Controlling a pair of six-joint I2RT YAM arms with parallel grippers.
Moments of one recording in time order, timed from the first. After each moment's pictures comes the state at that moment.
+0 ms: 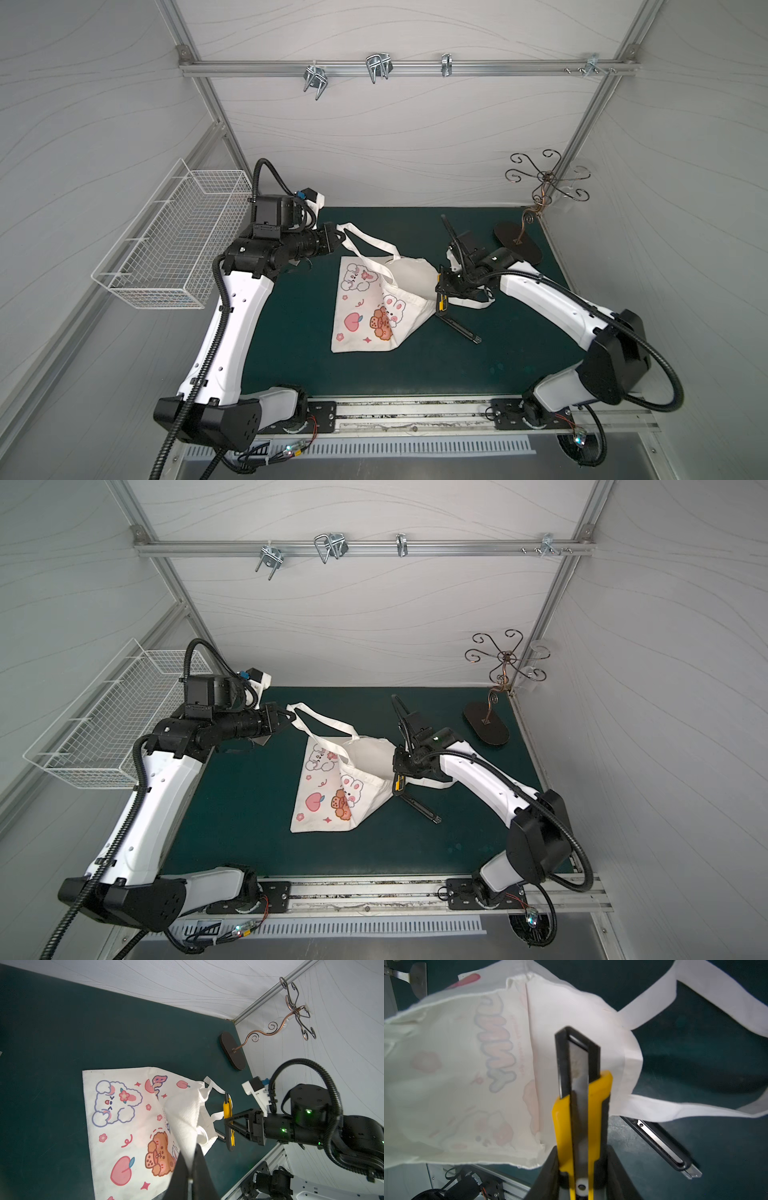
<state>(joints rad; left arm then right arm) -0.11 1.26 1.52 -0.94 0.53 -0.34 0.65 1.53 1.26 -0.85 -0.17 0.65</state>
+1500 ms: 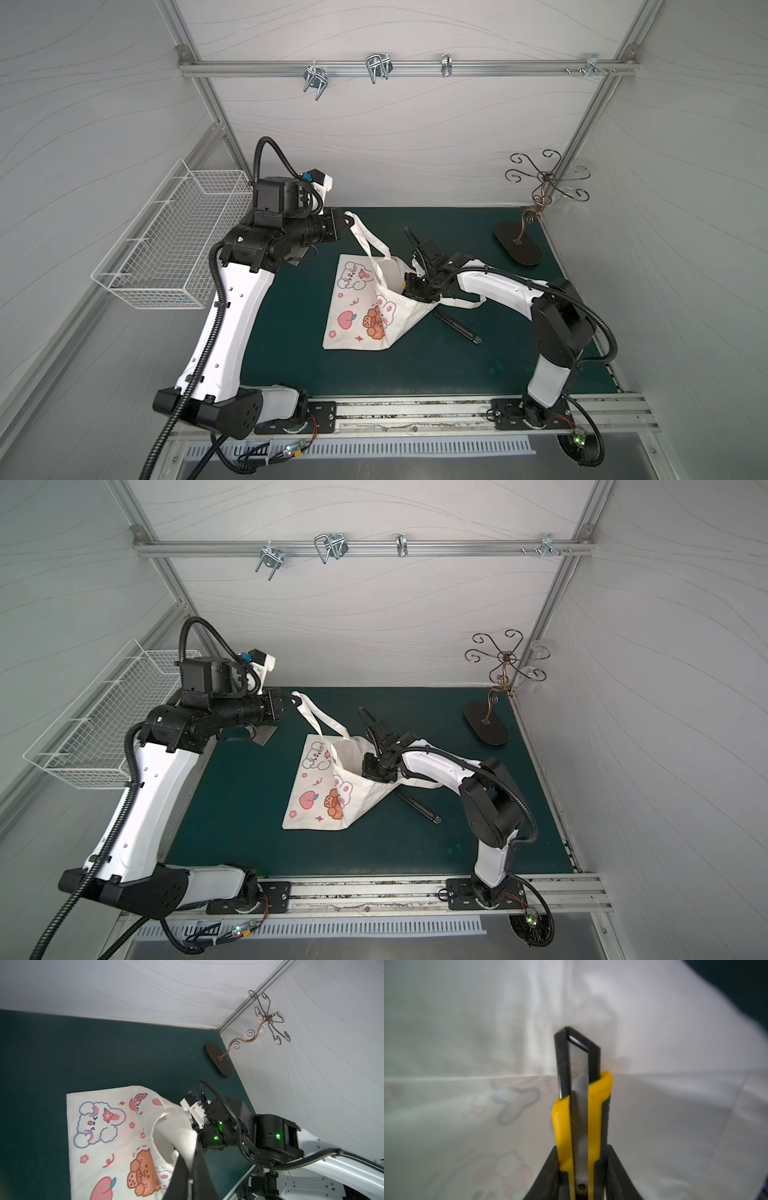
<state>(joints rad) -0.20 1.33 1.77 -1.00 0.47 -0.34 0.78 1.79 1.30 -0.61 -0.29 0.78</state>
